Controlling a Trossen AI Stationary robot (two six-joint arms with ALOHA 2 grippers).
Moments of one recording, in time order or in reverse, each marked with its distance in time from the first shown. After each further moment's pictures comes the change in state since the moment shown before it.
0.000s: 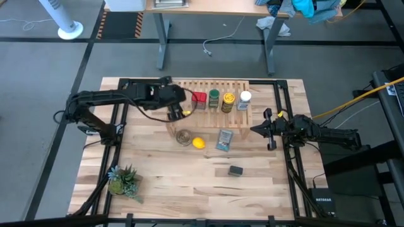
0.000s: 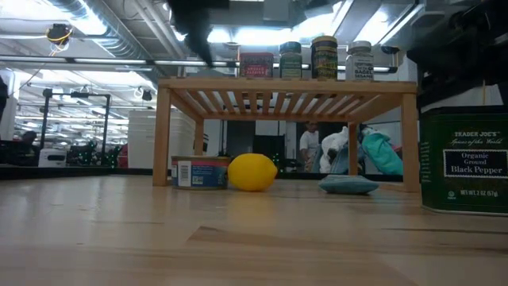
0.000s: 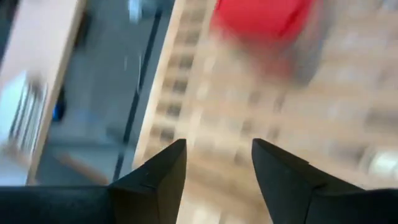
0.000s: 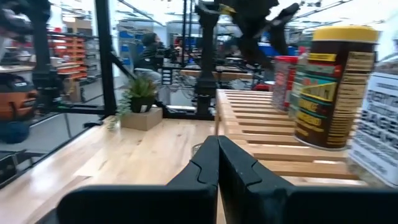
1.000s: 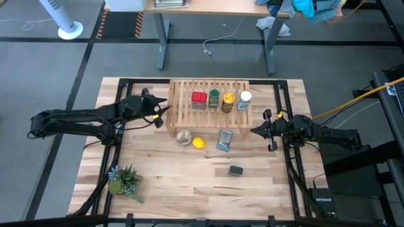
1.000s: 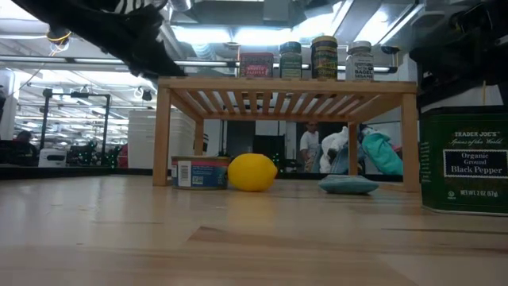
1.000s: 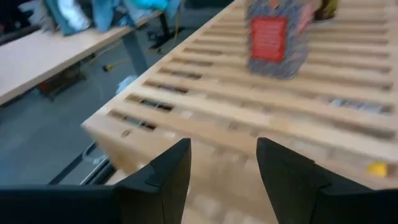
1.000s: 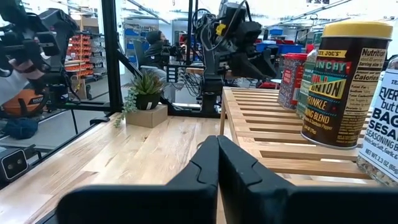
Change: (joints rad) left arm 0.061 -0.631 -0.950 1.003 0.257 -0.088; right arm 0.000 0.000 0.002 -0.013 -0.021 0.000
